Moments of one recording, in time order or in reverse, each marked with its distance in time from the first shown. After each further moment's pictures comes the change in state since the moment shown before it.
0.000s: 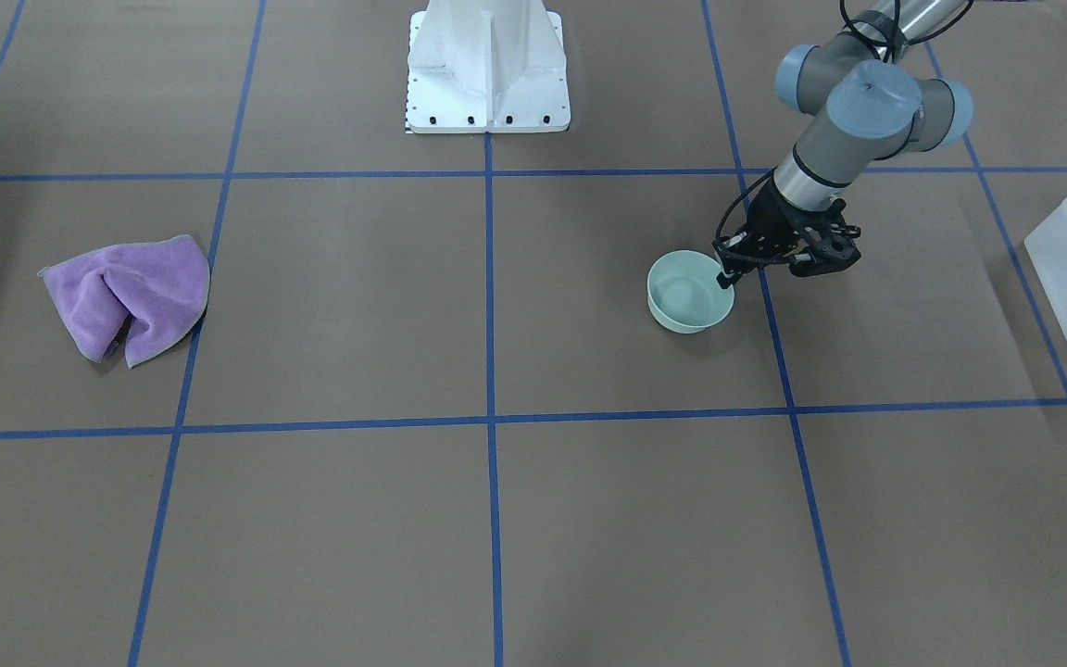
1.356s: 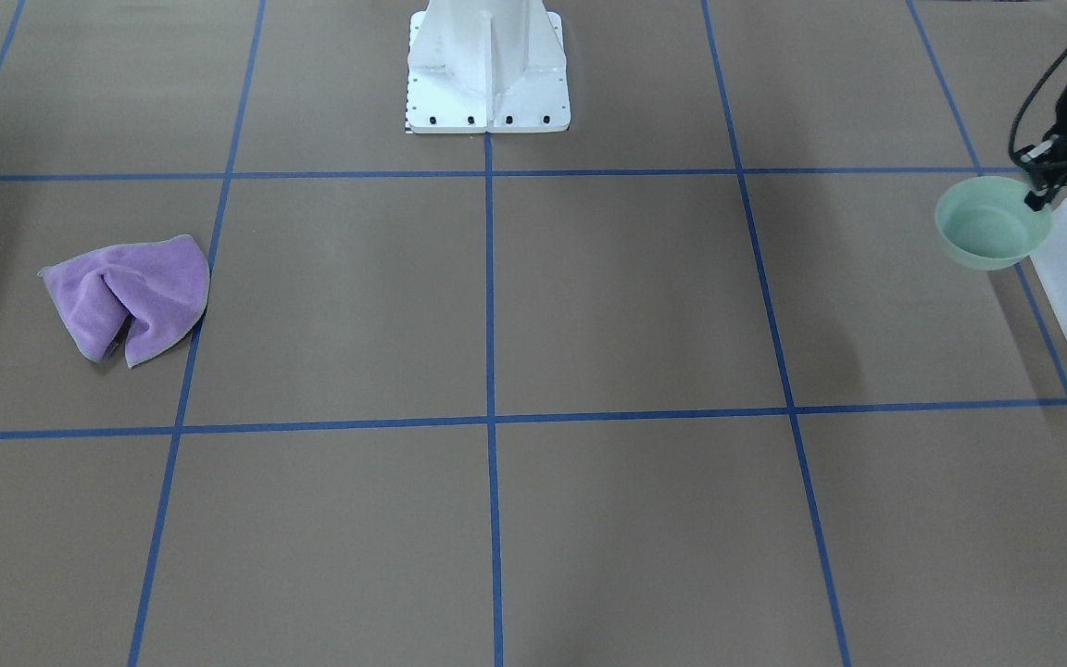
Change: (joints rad) left arm -0.544 0.406 -0.321 0.431 -0.040 0.721; right arm -0.012 0.003 -0.013 0.000 0.001 0.000
